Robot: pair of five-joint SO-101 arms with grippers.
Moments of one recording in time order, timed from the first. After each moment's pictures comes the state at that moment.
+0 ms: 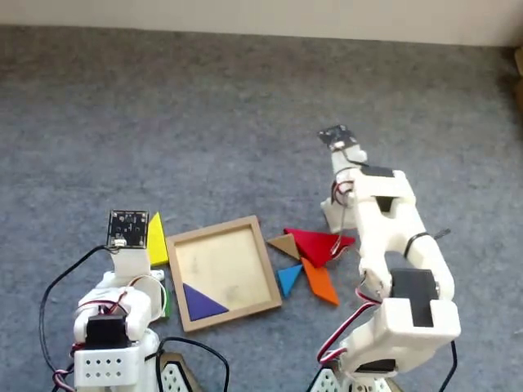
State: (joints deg) left arm -9.5 -102.3 96.0 74.4 3.4; right arm -2.3 7.1 28.8 50.7 26.2
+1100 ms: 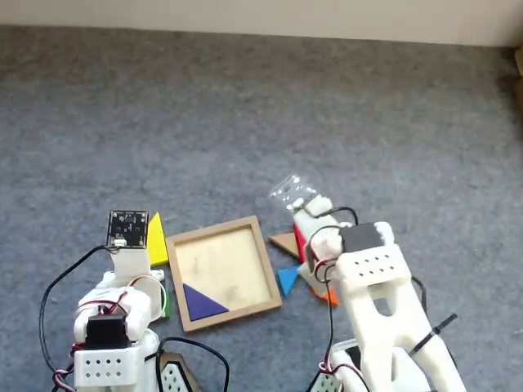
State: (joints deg) left arm -9.5 -102.3 96.0 74.4 3.4; right arm -19.3 -37.6 54.6 69.0 31.9
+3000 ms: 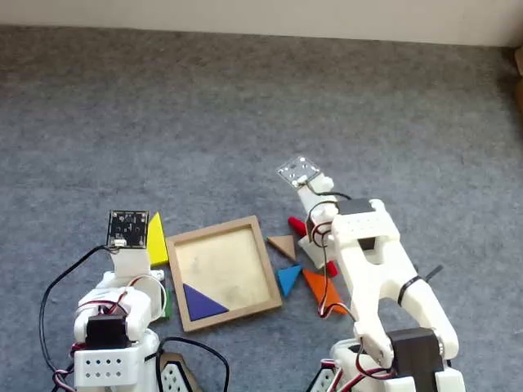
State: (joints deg) left arm -9.5 -102.3 96.0 74.4 3.4; right arm -13.9 -15.1 46.6 53.9 32.1
